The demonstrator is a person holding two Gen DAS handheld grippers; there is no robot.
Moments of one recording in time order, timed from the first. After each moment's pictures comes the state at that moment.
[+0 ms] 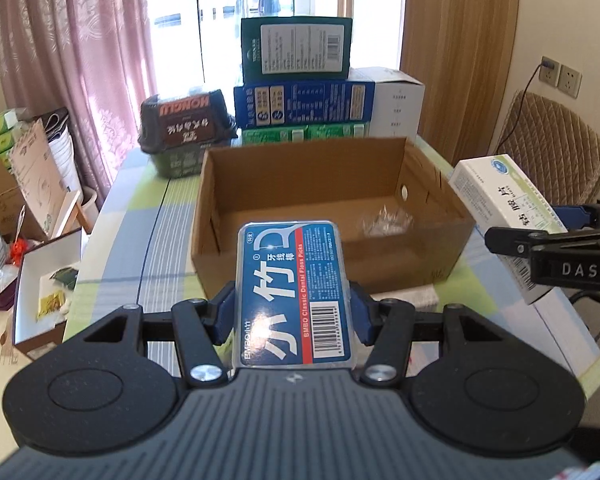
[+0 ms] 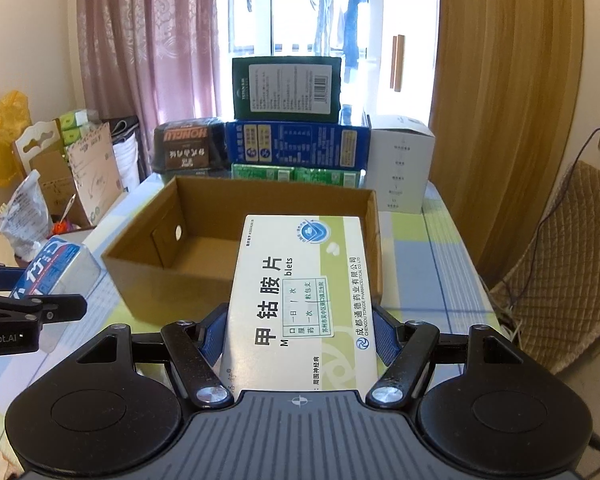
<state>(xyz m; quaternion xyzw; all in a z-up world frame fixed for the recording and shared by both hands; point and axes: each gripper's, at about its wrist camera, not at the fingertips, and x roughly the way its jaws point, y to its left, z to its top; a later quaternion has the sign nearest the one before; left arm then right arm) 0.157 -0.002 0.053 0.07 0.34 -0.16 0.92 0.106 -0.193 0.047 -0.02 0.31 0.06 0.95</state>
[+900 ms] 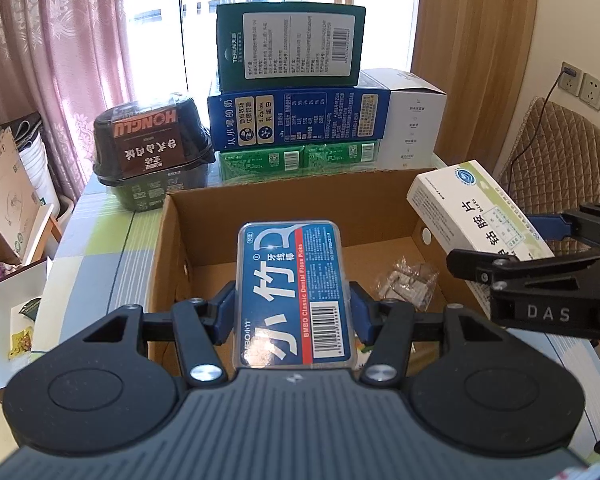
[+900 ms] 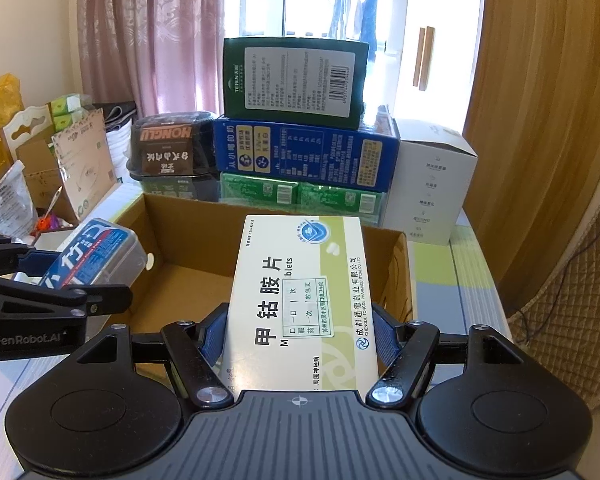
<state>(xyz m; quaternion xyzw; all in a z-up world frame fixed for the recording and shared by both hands) 0.292 -0.041 0.026 0.06 0.35 -0.18 0.92 0.233 -0.190 0.024 -0.04 0.33 0.07 0.94</state>
